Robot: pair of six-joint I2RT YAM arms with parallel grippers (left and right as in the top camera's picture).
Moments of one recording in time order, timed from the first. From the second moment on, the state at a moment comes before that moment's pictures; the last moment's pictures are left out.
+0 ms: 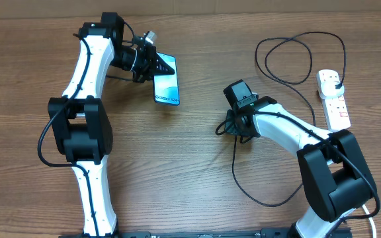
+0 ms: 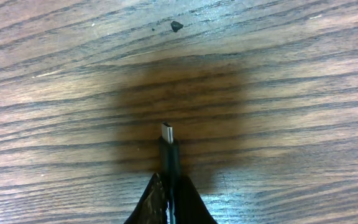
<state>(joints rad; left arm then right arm) -0.04 2.35 2.11 -1.28 1.02 -0.14 0.44 1.85 1.08 -0.60 0.08 0.62</state>
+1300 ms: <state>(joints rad) -0.08 2.26 2.11 -1.51 1.53 0.47 0.28 1.47 1.09 -0.63 -1.23 0.09</state>
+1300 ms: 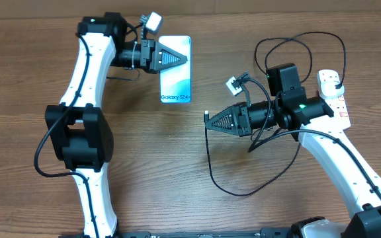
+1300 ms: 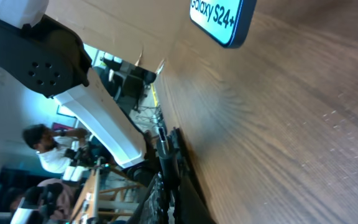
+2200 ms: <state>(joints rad) -0.16 2.26 2.11 -1.13 1.53 -0.05 0.41 1.47 1.09 -0.27 -1.09 0.59</state>
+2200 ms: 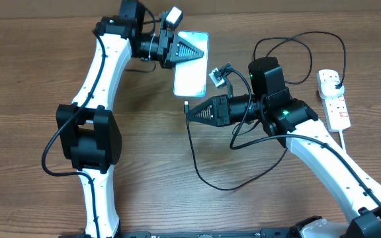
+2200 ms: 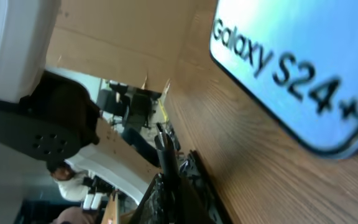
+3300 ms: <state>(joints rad) -0.15 2.26 2.11 -0.90 1.53 -0.27 0.41 1.48 1.09 -0.32 -0.93 0.63</state>
